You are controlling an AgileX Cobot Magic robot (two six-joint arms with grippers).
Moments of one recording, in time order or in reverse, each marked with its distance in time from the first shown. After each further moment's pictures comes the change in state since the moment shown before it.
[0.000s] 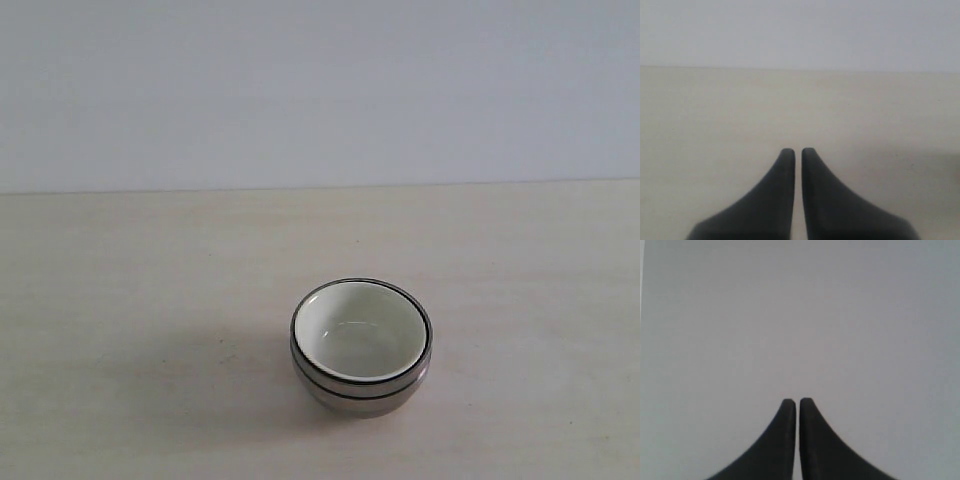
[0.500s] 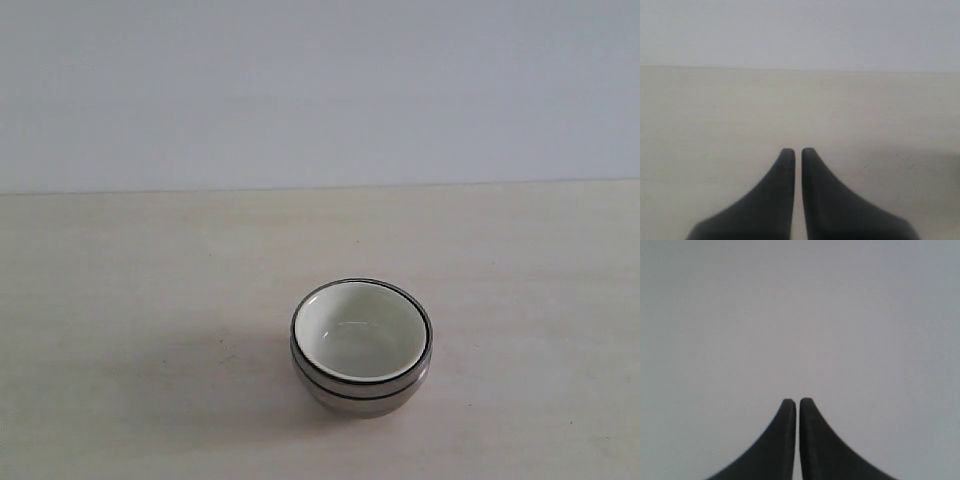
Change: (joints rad) left arm 0.000 0.000 0.000 0.000 0.000 0.000; right arm -0.043 -0.103 0.176 0.018 -0.148 0.014
